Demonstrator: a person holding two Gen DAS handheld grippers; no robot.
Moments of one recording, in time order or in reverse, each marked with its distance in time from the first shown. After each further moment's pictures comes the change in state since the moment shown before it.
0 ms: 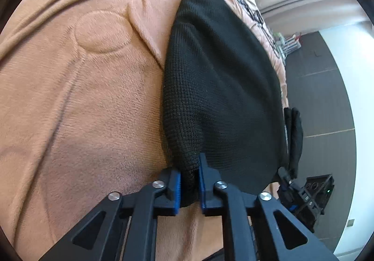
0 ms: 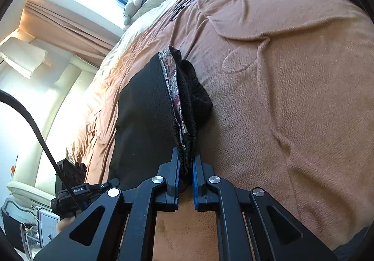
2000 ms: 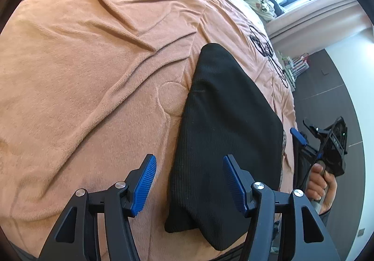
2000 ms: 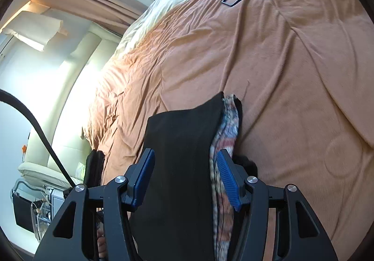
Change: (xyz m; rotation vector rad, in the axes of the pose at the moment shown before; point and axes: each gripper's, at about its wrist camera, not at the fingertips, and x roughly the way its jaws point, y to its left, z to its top) left arm -0.087 0.037 0.025 -0.007 -0.148 0.095; right arm 0.122 0.071 0.154 -0.124 0.211 0.107
